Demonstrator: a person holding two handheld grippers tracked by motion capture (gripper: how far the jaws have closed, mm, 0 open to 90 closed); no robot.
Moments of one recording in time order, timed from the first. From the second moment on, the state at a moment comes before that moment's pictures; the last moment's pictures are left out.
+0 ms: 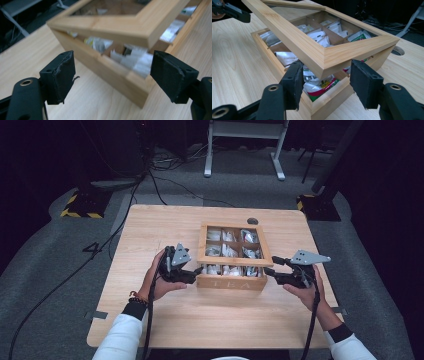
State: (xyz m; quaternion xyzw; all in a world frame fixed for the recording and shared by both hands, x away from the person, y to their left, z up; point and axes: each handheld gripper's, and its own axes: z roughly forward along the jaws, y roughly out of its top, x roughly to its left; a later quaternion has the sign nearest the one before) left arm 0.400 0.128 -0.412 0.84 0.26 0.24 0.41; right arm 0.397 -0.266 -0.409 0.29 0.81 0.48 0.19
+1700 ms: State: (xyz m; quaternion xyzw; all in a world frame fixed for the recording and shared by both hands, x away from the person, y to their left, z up) left arm 0.473 0.110 -0.320 0.82 0.19 0.24 0.48; right arm 0.390 -0.335 -0.460 0.32 0.82 0.44 0.16
